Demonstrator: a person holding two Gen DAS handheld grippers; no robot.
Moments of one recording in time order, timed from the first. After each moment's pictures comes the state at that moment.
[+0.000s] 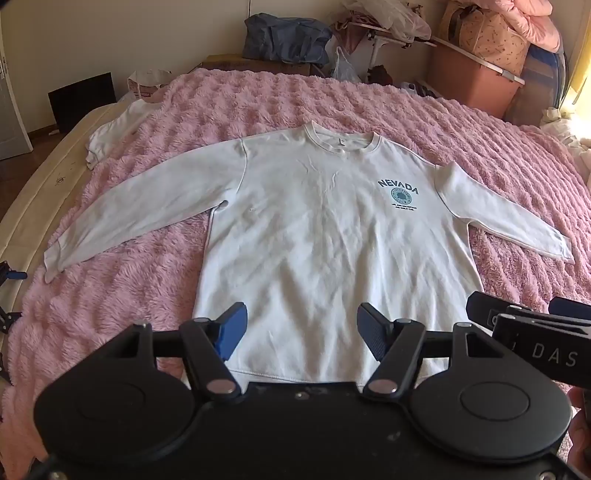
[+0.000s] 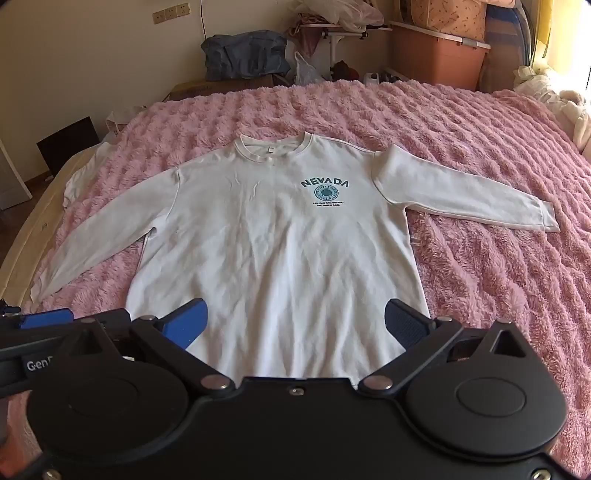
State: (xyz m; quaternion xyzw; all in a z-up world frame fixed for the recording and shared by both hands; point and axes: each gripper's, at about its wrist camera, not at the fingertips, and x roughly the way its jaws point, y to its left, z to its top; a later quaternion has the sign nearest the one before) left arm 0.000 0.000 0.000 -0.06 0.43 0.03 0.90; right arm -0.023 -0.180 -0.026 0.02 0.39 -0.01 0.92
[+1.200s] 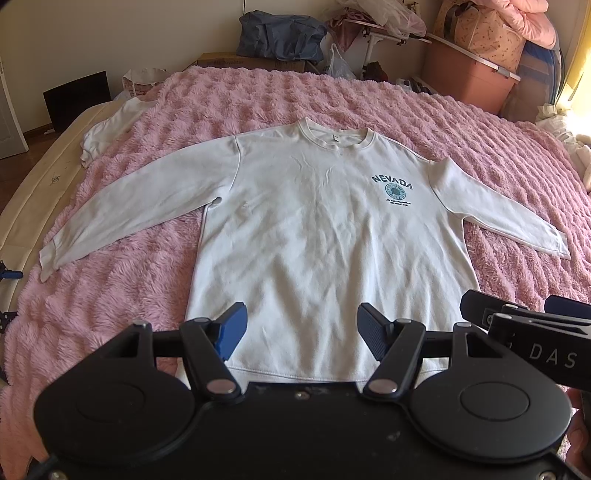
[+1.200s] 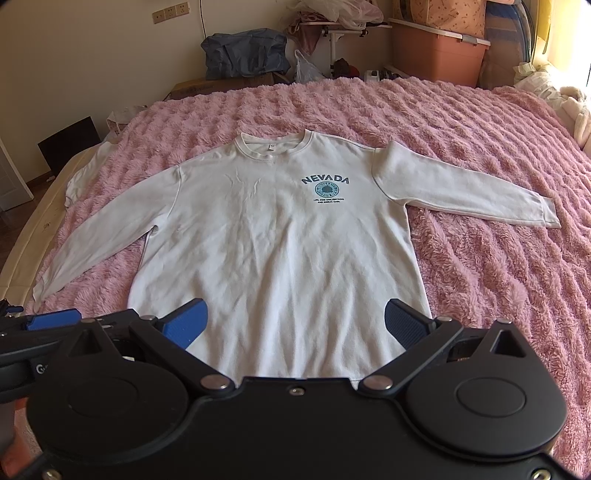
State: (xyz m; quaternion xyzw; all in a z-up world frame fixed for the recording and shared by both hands) left arm 0.000 -0.003 -0.004 -0.06 0.44 0.02 0.90; right arm -0.024 -0.181 -0.025 0.03 0.40 0.00 0.92
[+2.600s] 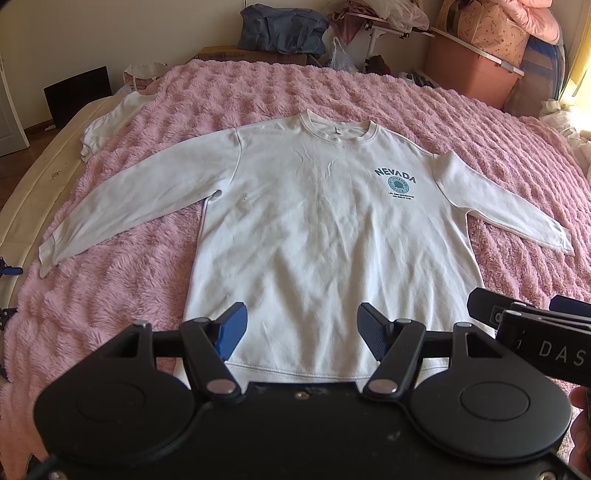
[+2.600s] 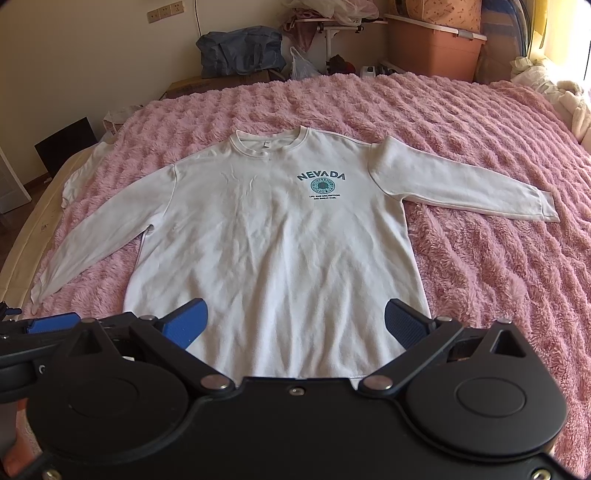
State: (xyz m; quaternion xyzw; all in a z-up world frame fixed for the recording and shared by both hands) left arm 0.004 -0.003 -0.013 -0.06 0.45 0.03 0.89; right arm -0.023 -0.186 -0.029 0.03 0.40 -0.01 0.91
